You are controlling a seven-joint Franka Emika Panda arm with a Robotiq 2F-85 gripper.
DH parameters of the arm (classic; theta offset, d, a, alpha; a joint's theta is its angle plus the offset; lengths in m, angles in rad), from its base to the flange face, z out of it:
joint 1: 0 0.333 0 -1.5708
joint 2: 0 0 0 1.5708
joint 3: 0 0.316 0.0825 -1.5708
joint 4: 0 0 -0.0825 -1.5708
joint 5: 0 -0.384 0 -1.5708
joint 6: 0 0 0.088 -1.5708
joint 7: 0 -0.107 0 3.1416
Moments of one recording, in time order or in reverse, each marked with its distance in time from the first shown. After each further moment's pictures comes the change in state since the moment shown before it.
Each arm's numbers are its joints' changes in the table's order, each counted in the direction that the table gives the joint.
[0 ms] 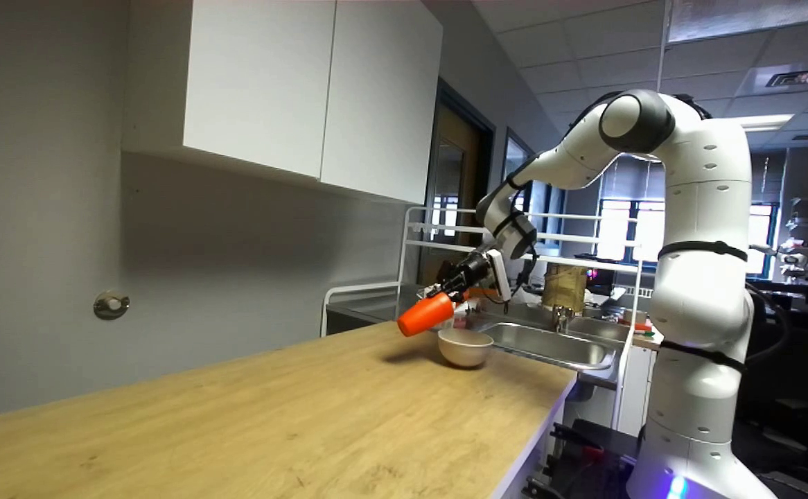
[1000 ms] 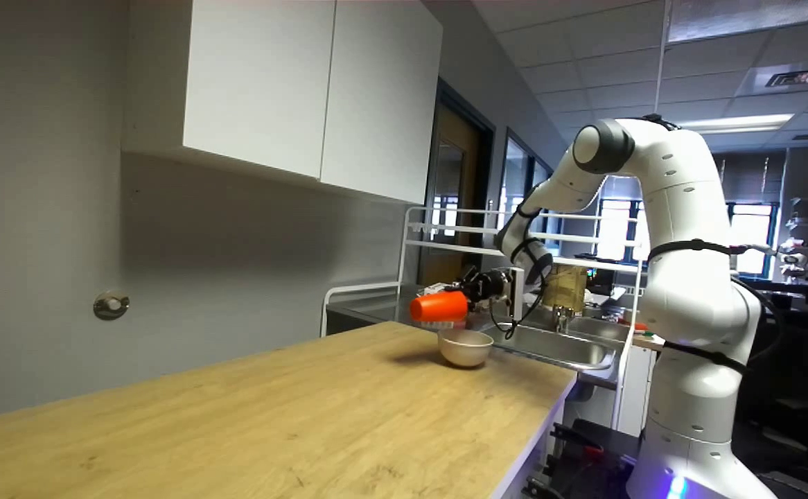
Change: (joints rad) arm -0.137 0.194 -0.064 -0.050 -0.128 -0.469 0.196
